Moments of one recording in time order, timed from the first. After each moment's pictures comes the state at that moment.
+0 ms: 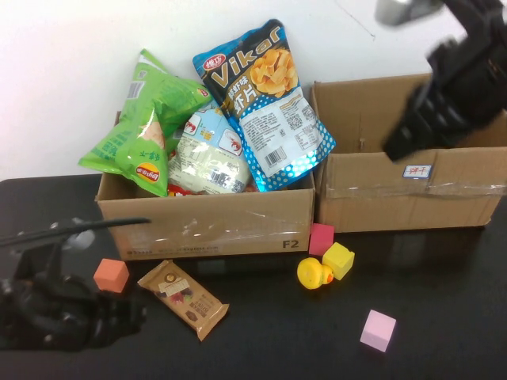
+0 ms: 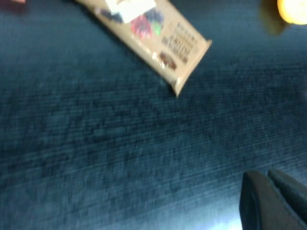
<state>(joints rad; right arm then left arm) 0.36 1.63 -1.70 0.40 1.27 -0.41 -0.10 1.30 -0.61 -0.81 0.58 0.50</state>
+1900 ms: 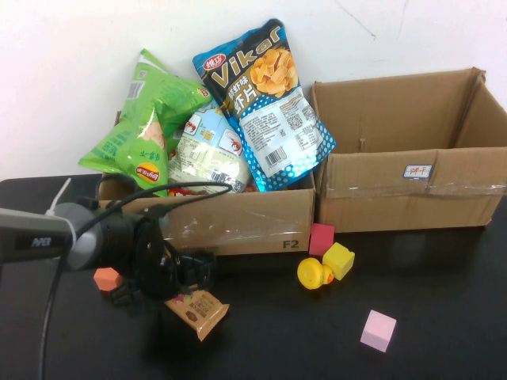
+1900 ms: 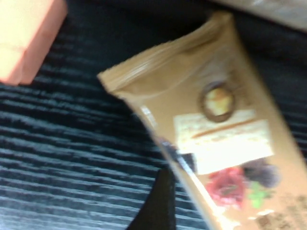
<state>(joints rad) 0.40 1.11 -0.71 -0.47 0.93 0.44 -0.34 2.02 -1.08 -0.05 0.33 -0.66</state>
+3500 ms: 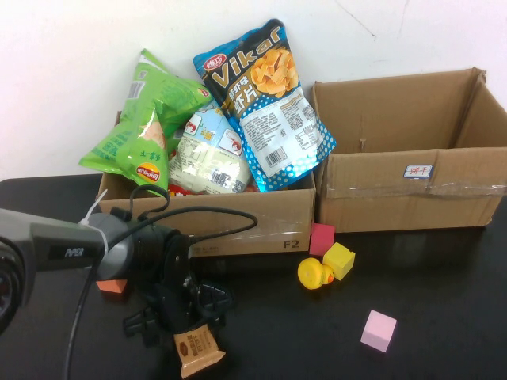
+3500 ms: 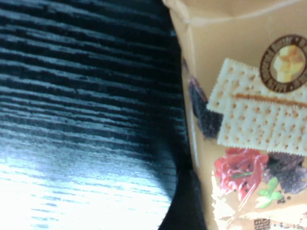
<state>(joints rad) 0.40 1.11 -0.71 -0.44 0.86 0.44 -0.43 2.06 -1.09 -0.07 0.52 -0.66</state>
